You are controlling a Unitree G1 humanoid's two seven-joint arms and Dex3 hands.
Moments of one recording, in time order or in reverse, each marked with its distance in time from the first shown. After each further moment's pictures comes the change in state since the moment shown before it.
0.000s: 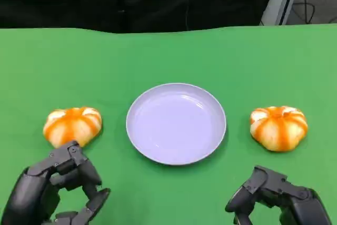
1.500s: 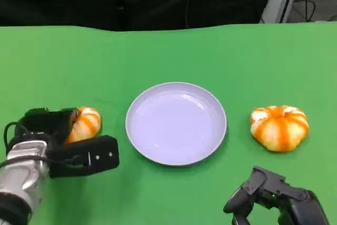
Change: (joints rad) left arm -0.904 0.190 -0.475 1.155 0.986 0.321 0.404; right arm 0.009 0.010 0.011 -0.003 -0.019 -0.002 -0.014
